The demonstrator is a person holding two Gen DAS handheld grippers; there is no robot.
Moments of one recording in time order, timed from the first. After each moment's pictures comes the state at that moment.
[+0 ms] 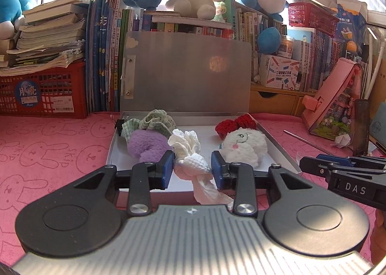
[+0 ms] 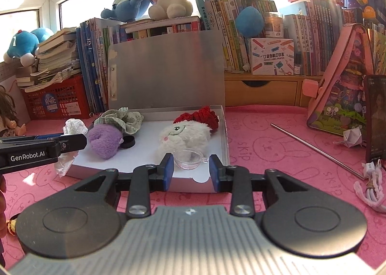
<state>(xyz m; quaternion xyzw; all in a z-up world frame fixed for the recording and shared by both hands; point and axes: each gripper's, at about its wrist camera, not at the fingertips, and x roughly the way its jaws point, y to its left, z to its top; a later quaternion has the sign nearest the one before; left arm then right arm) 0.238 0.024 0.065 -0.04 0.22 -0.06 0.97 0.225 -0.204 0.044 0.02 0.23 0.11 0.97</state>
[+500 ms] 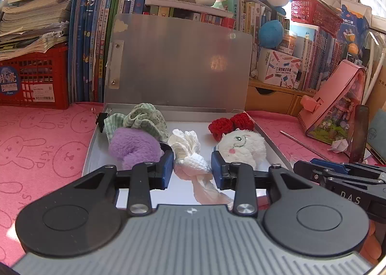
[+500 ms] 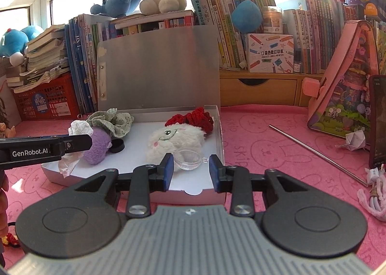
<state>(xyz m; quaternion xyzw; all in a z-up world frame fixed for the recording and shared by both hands) 0.286 0.025 0.058 -0.07 0.25 -0.09 0.96 0.253 -0.202 0.041 0.02 0.25 0.10 0.96</state>
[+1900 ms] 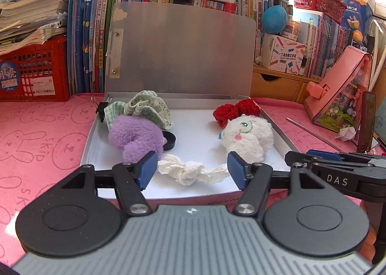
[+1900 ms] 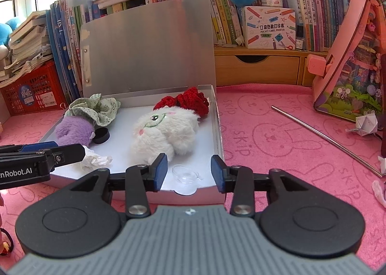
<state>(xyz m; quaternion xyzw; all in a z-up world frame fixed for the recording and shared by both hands) 0.284 0.017 0.047 -0.05 0.27 -0.08 0.96 0.281 -0.206 0.022 0.03 0.28 0.09 0.95</state>
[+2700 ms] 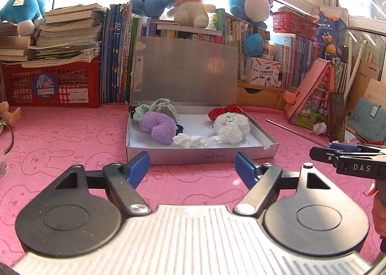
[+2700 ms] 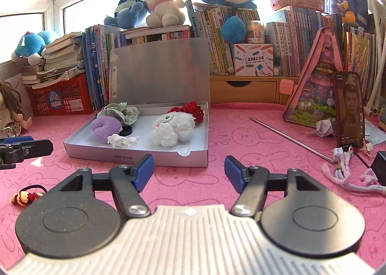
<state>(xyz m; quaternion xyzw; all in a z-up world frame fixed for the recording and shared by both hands) 0.121 0.049 0.062 -0.04 0.20 -0.08 0.98 0.145 -0.236 0.044 0.01 0.21 0.10 0.97</state>
